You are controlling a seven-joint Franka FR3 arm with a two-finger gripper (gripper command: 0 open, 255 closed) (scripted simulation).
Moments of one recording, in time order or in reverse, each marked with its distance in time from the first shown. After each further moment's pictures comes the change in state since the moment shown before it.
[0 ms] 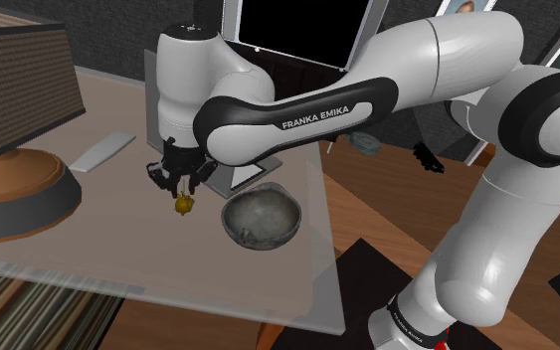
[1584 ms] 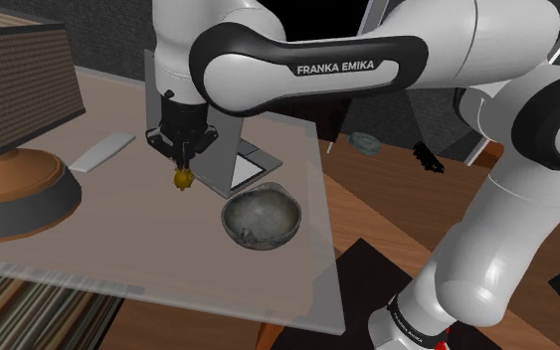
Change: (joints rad) arm -0.001 -0.038 0.009 0.152 0.043 -0.179 -0.050
